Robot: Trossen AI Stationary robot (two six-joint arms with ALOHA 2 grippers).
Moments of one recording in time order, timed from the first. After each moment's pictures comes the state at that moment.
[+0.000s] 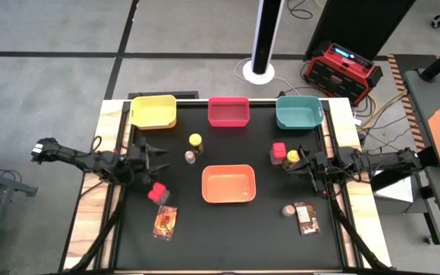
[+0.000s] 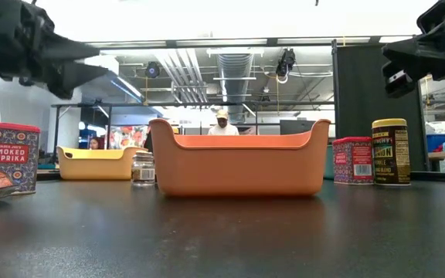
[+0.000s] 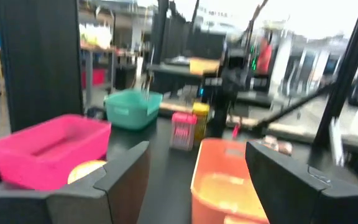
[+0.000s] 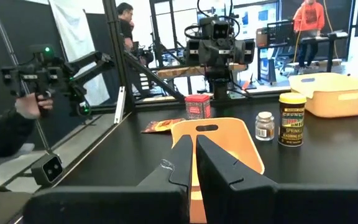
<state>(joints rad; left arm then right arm) -0.26 0.21 0.03 0.27 -0.48 -0.11 0.09 0.06 0.01 0.09 -0.10 0.13</state>
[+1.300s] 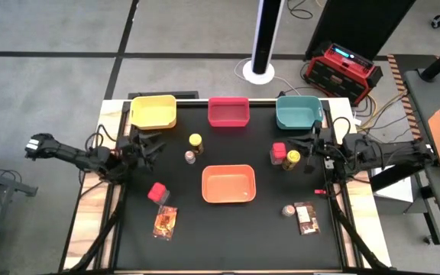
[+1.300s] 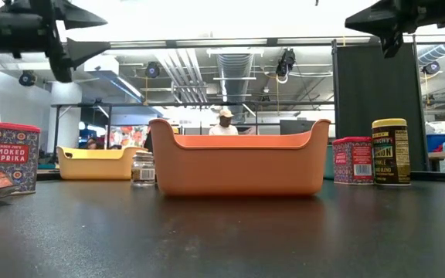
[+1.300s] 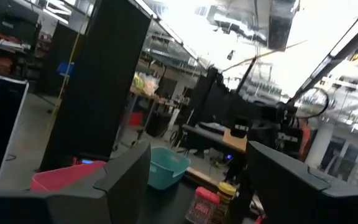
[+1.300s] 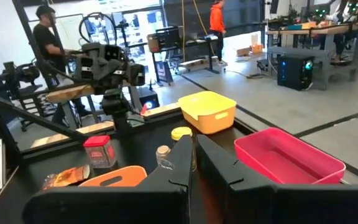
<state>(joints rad) -0.26 0.42 0.10 0.68 -0.73 -0.14 0.08 0.45 0.43 -0.04 0.37 0.17</state>
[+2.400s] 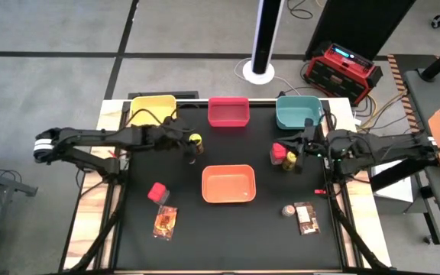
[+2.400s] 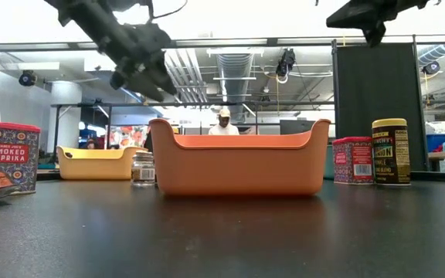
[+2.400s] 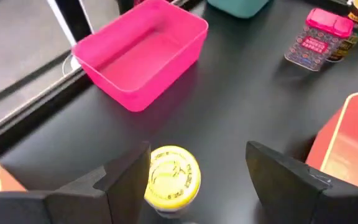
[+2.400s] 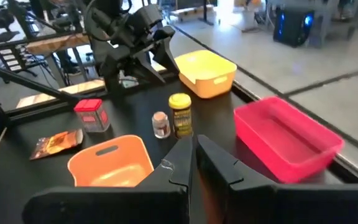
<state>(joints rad) 0.17 1.23 0.84 -0.32 -0.36 -0.36 0.08 0.69 0.69 -0.28 0.37 0.24</state>
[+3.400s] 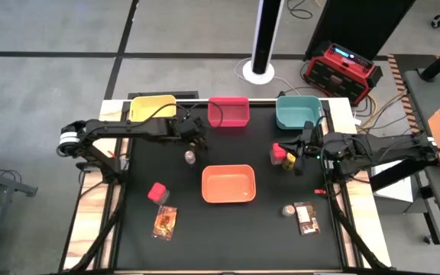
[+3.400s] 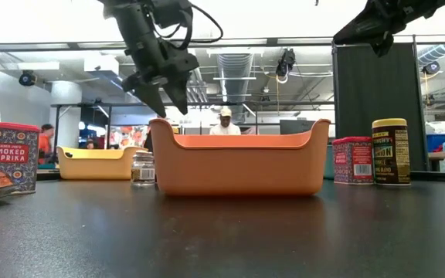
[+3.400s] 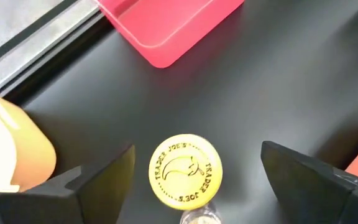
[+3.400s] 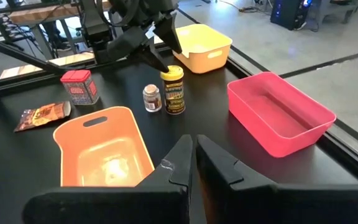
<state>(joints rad) 0.20 1.53 1.16 -0.71 -0.38 -0.52 0.08 0.69 0.65 -0.35 0.37 0.24</state>
